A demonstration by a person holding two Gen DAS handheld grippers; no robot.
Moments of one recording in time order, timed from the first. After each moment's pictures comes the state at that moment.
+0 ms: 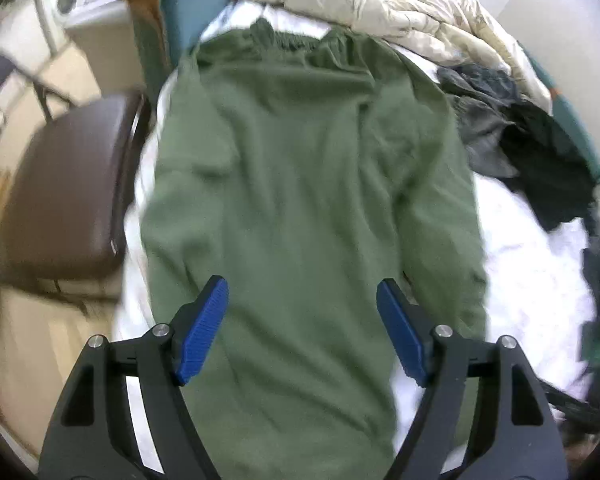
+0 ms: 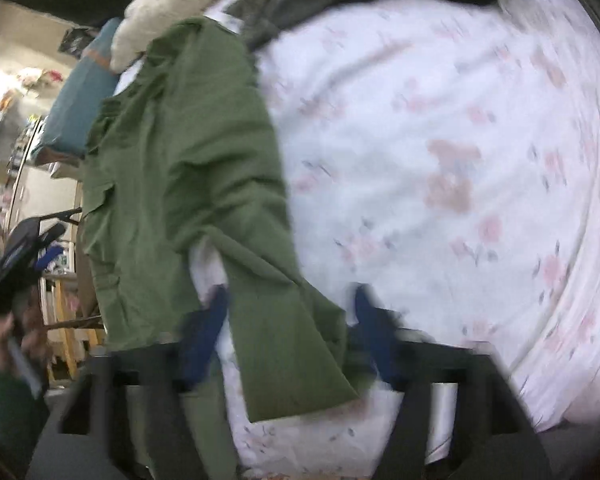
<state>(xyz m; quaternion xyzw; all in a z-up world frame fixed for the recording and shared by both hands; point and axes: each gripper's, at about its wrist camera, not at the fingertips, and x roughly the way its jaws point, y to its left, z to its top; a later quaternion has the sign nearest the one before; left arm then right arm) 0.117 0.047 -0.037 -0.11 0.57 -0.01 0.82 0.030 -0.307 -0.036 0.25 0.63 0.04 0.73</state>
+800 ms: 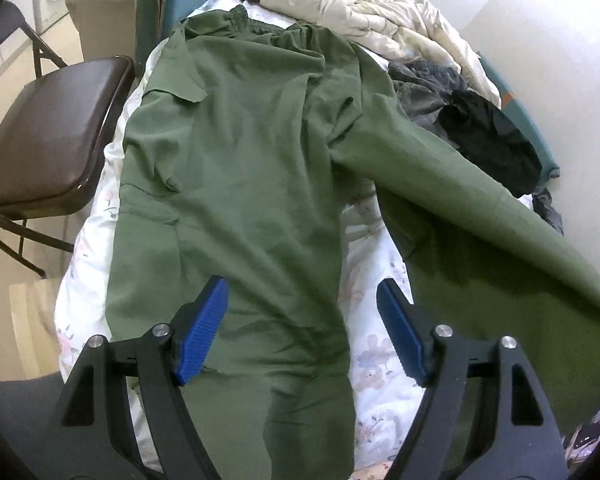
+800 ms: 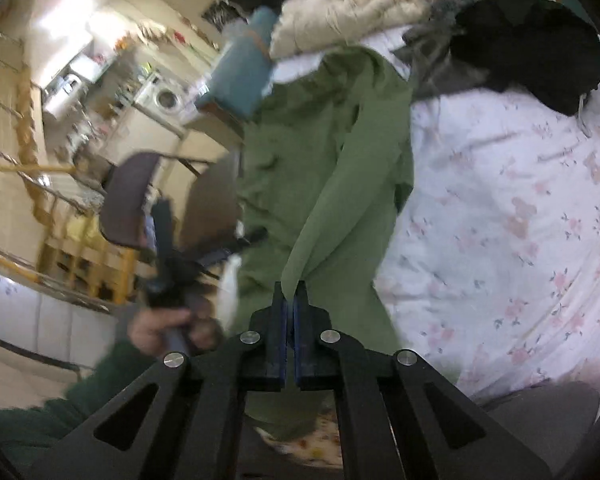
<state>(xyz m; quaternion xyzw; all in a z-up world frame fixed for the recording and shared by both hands) 0.023 0.026 -0.031 -0.16 0.54 -0.07 0.83 -0.046 -0.240 0.166 0.21 0.55 0.23 0.78</state>
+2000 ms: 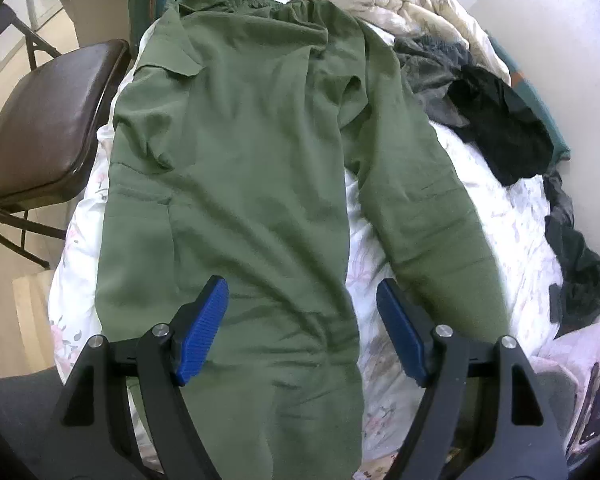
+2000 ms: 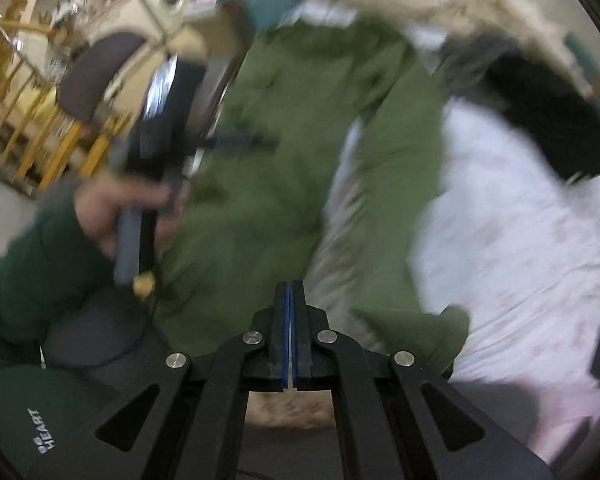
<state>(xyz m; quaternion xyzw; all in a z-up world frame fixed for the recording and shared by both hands) 0.026 0.014 -0.053 -0.14 0.57 -0.07 0.81 -0.094 -0.140 0.118 -0.04 0.63 0.24 0.74</state>
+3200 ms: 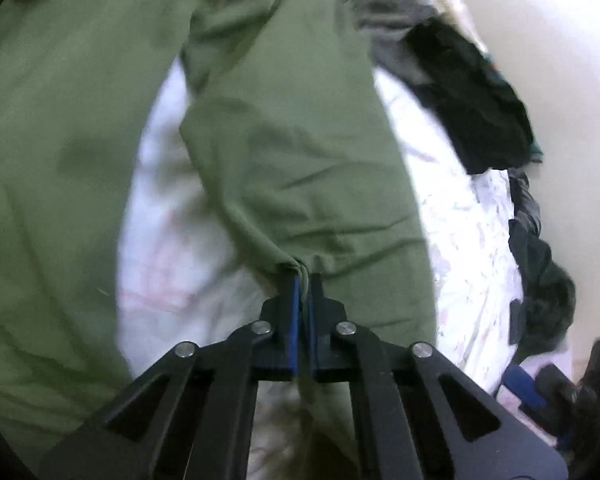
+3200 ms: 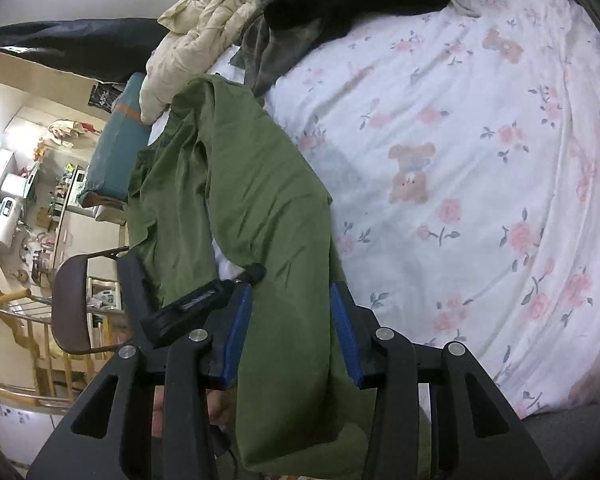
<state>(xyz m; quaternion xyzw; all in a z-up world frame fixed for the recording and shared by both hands) 0.069 -0.124 -0.138 -0.22 0.57 -0.14 0.77 -0.018 -0.355 -0.003 0.34 0.55 0.07 0.76</state>
